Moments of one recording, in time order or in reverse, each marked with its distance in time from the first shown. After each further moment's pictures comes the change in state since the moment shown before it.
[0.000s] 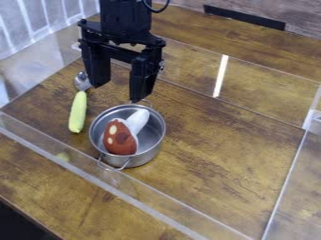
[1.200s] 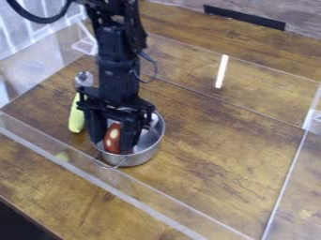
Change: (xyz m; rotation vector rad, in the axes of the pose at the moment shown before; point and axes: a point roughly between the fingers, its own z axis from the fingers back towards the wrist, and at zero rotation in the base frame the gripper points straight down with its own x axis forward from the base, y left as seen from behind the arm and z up) arm -0.006 0.009 -0.085 -0.011 0.140 0.103
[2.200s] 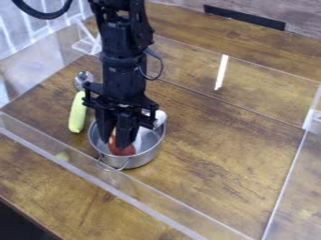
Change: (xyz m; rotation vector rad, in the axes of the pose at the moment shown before) arm 0.001 0.002 0.011 -0.004 -0.035 -0.088
